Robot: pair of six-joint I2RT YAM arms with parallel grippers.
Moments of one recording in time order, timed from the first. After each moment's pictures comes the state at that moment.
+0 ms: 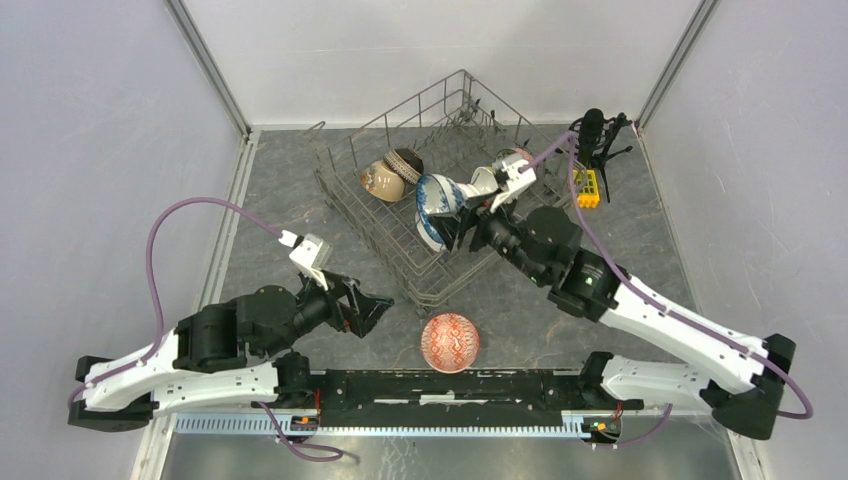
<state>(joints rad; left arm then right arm) -1.32 0.50 0.89 -0.71 -0.52 -0.62 1.00 1.02 1.01 -0.01 0.26 0.34</state>
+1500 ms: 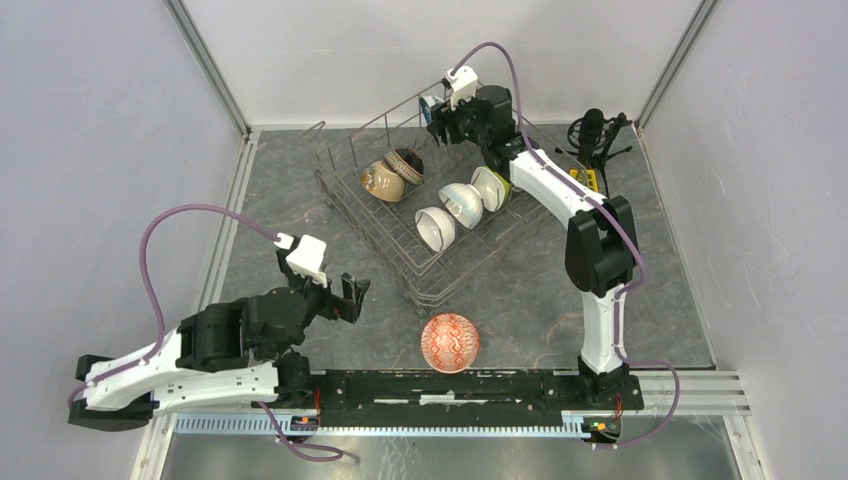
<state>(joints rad) -1.32 0.52 0.89 -0.81 -0.82 -0.39 0.46 2.06 1.79 0.06 -0.18 -0.10</state>
